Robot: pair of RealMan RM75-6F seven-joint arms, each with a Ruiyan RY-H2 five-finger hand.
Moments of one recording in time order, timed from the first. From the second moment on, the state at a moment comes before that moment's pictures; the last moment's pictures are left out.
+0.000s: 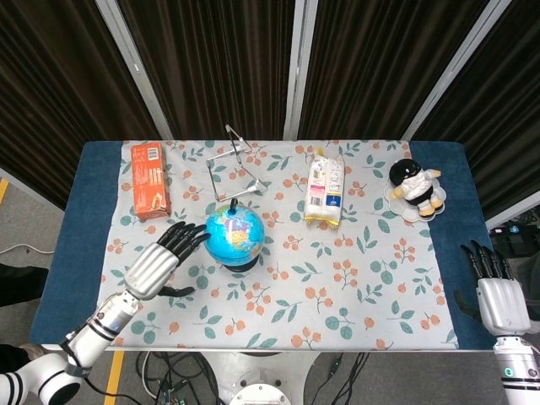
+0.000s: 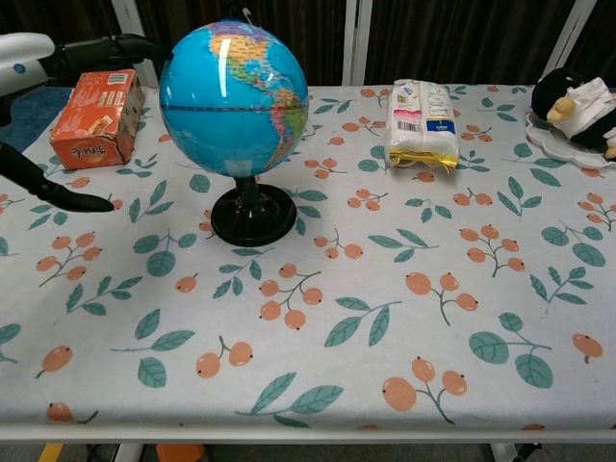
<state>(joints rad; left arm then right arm) -0.51 -1.34 -0.03 -1.63 1.65 1.25 -0.03 0.09 -1.18 0.06 -1.49 -1.48 1.43 0.00</state>
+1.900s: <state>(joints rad) -0.54 -1.37 -0.03 -1.65 1.70 1.26 -0.03 0.09 -1.19 0.06 -1.48 -1.47 1.42 0.01</state>
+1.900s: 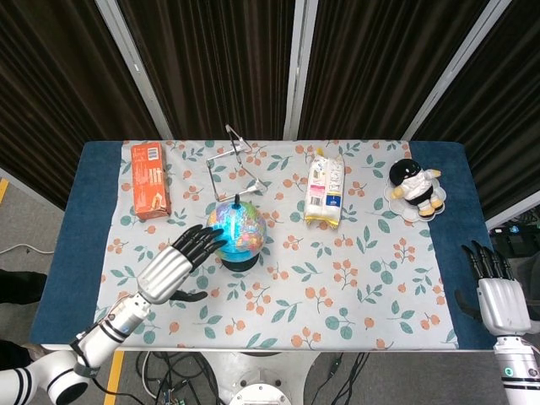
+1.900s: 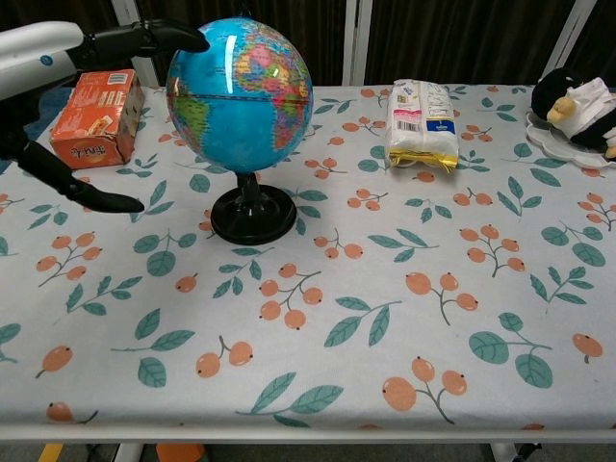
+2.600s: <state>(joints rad) -0.49 -1.35 -0.05 -1.56 1.60 1.30 -0.11 0.09 -1.19 0.06 -1.48 -1.47 1.42 0.00</state>
